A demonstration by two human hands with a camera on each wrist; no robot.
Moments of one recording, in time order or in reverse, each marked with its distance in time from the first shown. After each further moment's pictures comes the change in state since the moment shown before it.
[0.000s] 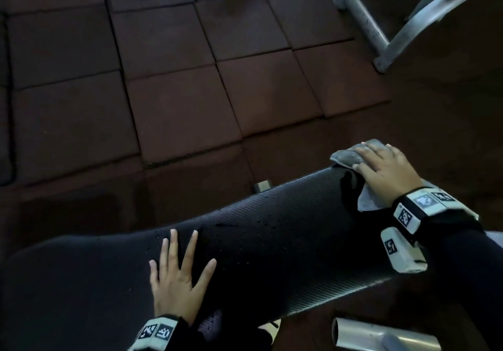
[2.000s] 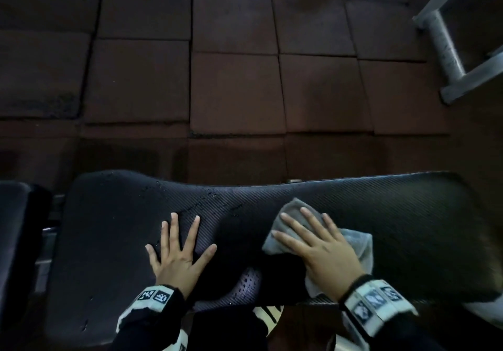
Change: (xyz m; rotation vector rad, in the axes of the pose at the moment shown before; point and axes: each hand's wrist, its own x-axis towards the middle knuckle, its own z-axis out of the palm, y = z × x) left_hand -0.031 -0.072 0.000 -0.067 -0.046 -0.238; right_hand -0.104 -0.190 0.065 -0.249 -0.220 -0.621
